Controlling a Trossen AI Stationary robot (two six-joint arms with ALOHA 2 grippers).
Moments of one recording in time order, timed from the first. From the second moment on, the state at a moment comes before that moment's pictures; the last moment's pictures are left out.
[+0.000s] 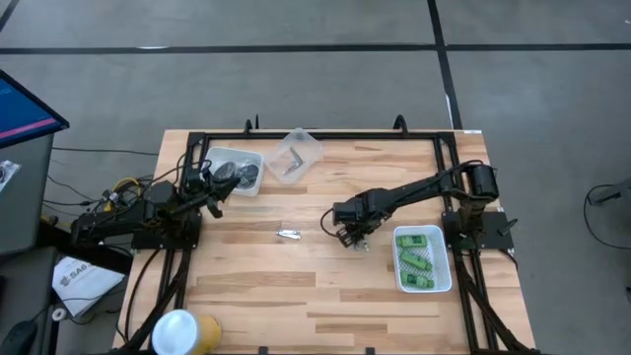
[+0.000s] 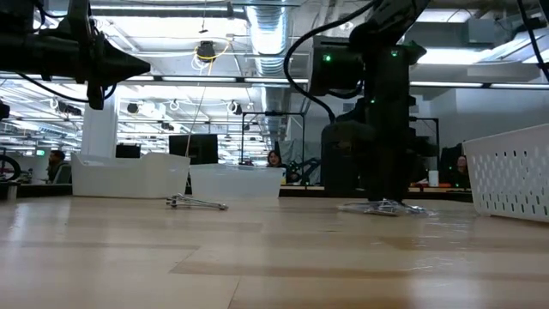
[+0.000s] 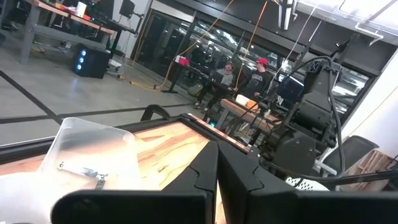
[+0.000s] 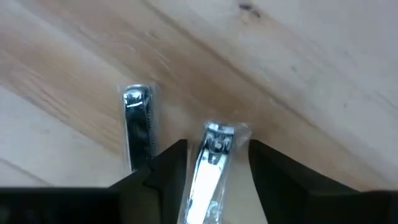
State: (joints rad) left arm 0.17 0.00 0.07 0.04 -0.30 -0.42; right arm 0.01 1.87 1.13 -0.77 0.00 0.97
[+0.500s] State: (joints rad) left arm 0.17 0.00 0.07 0.04 -0.30 -0.42; right arm -0.09 1.87 1.14 -0.75 0.00 0.80
